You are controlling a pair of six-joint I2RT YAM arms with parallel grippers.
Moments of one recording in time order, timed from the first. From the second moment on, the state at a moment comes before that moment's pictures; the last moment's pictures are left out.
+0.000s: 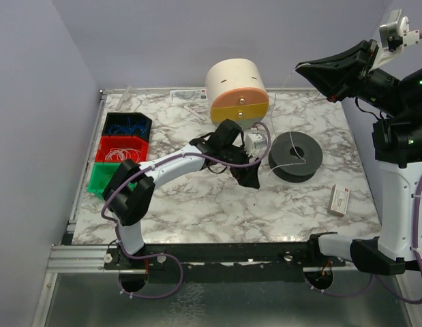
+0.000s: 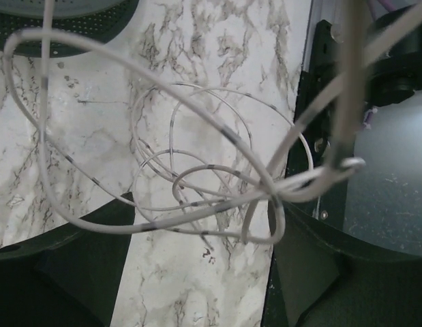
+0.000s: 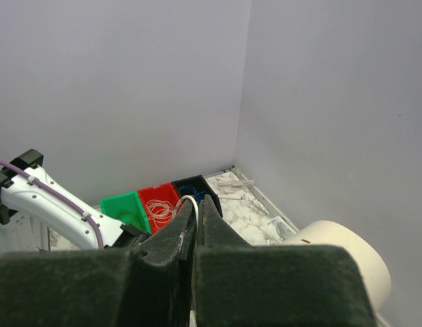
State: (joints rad) left arm -0.80 1.79 1.35 -0.28 0.75 -0.02; right arm 0.10 1.25 1.93 -0.23 -0.95 0.26
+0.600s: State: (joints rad) left arm -0.74 1.83 1.46 -0.38 0.58 0.02; right arm 0.10 1.24 1.98 -0.35 -0.69 0.09
